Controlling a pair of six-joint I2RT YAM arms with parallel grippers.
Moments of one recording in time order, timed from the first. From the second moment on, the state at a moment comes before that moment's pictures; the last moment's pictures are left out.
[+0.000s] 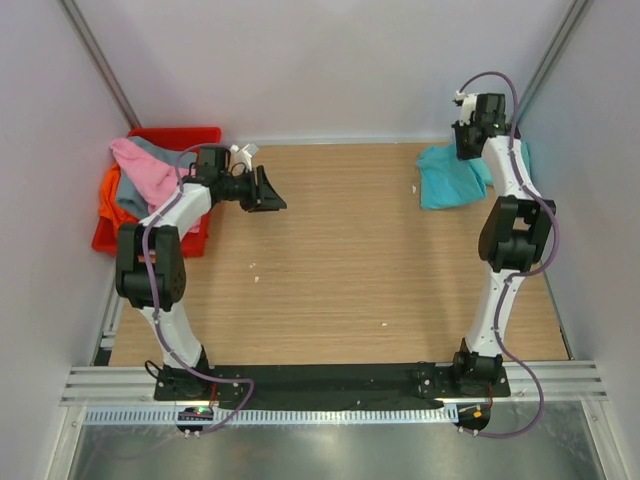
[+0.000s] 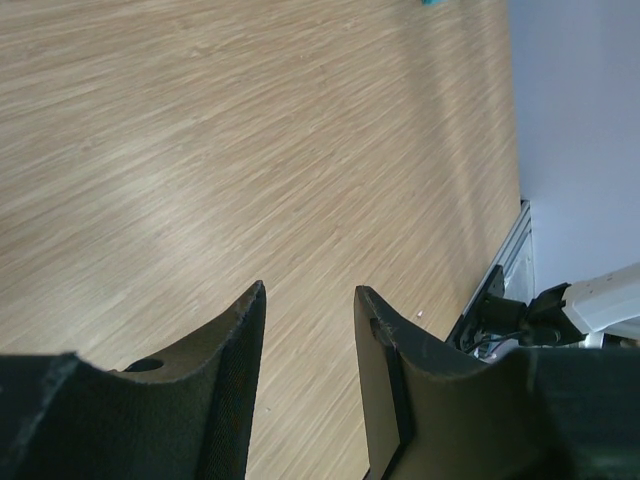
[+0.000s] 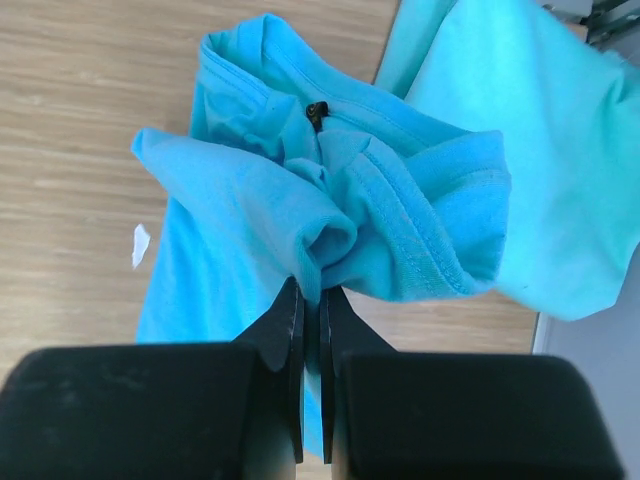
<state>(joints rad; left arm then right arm) -0.11 1.87 1.38 -0.35 0.86 -0.31 -0.10 2.17 2.03 -0.64 -0.05 -0.26</state>
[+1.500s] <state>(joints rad) -0.11 1.80 1.31 -0.31 0.83 -0.31 -0.27 2.43 2.47 -0.49 0.12 -0.35</state>
